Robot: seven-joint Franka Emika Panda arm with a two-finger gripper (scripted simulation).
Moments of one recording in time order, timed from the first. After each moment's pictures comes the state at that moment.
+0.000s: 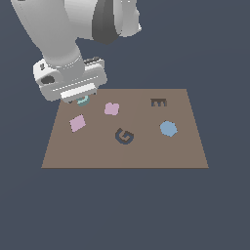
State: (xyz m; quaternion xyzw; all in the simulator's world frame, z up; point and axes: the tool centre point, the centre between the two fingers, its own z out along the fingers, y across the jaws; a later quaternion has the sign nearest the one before) arm -0.098 -0.157 0.039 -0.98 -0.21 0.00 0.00
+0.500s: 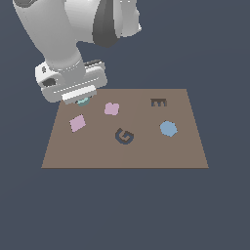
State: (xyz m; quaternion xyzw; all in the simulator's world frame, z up) arm -0.099 -0.158 0.030 -0.98 -0.21 0.00 0.00
